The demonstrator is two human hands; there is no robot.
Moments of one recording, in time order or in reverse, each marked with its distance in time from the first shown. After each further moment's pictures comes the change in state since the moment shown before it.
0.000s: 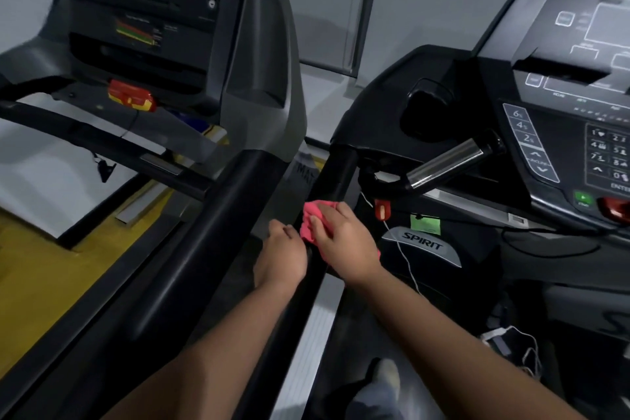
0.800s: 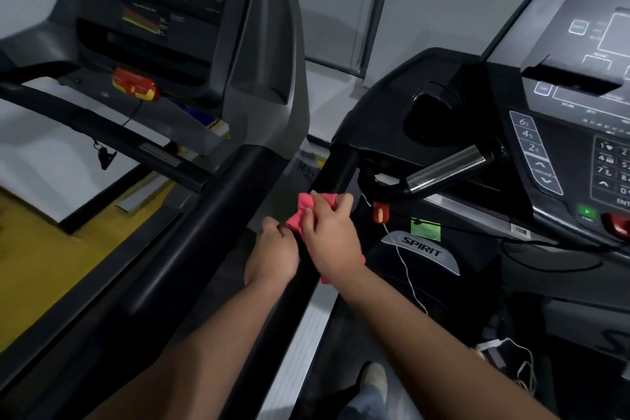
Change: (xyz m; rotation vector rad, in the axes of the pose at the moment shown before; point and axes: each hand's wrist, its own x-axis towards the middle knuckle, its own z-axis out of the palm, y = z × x) left_hand -0.002 0.000 -0.004 -0.057 -0.008 0.005; right_hand 0.006 -0.018 0.002 0.015 -0.017 0.104
